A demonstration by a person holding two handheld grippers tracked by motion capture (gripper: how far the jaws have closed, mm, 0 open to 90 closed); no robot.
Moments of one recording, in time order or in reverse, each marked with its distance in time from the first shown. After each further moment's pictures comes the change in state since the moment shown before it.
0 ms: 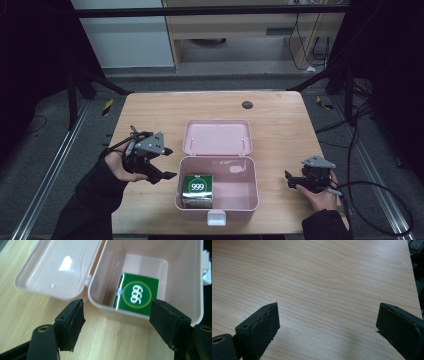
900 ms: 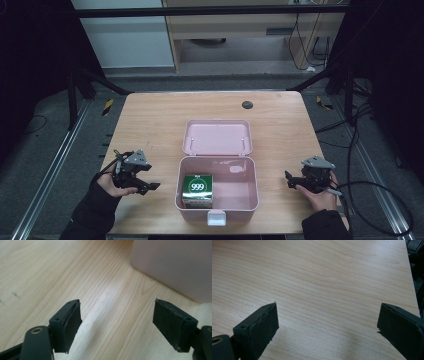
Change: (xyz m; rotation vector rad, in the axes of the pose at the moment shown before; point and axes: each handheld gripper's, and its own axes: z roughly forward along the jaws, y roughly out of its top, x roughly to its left) left arm 0.012 -0.115 0.051 0.059 0.106 -0.322; right arm 0.000 -0.001 0.001 0.000 -0.013 -0.004
